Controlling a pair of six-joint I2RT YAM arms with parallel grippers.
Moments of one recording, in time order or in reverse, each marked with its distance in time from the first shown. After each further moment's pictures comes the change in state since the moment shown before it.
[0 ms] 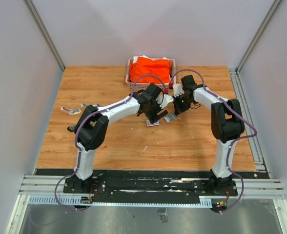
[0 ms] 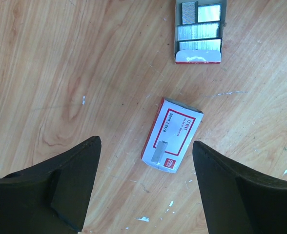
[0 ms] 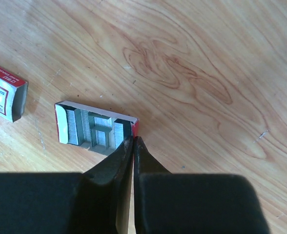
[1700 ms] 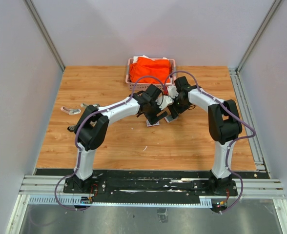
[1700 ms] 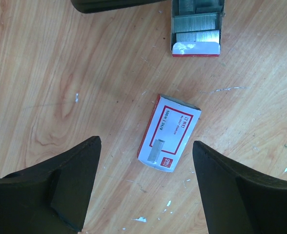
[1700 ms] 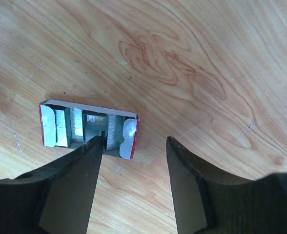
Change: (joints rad) left arm 0.000 0.000 -0.023 0.006 0.008 0.000; right arm 0.076 -0.001 -0.001 -0.018 0.189 -0.058
